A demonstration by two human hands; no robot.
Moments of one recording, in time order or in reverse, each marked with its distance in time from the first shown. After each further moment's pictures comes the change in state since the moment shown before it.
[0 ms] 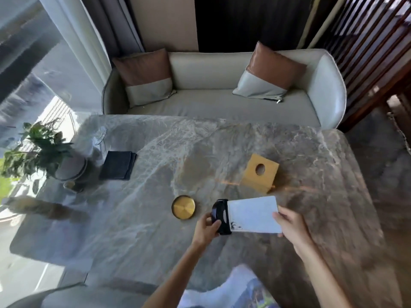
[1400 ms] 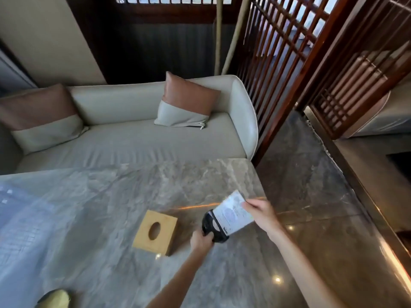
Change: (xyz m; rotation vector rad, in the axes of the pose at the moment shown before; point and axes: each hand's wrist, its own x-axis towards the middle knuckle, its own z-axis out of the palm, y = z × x) left_hand 0.175 0.053 0.365 0.343 -0.052 -0.057; right_hand 0.215 -0.007 -0.285 0.007 0.098 -0.080
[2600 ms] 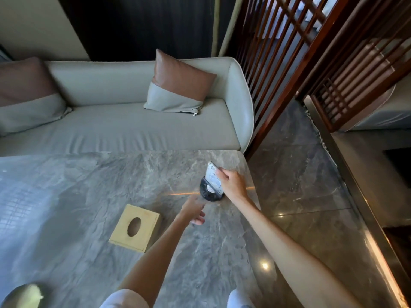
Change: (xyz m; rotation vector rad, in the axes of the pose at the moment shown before) left_hand 0.051 0.095 0.015 0.130 -0.233 -0.061; right_hand 0.108 -0.012 0.028 -0.340 0.064 -0.133
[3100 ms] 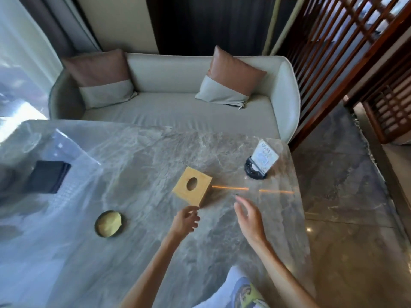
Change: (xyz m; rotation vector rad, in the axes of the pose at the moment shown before) left_hand -0.184 -0.176 -0.094 -0.199 0.233 0.132; right_hand -0.213 0.009 0.100 0.216 -0.004 -0.153
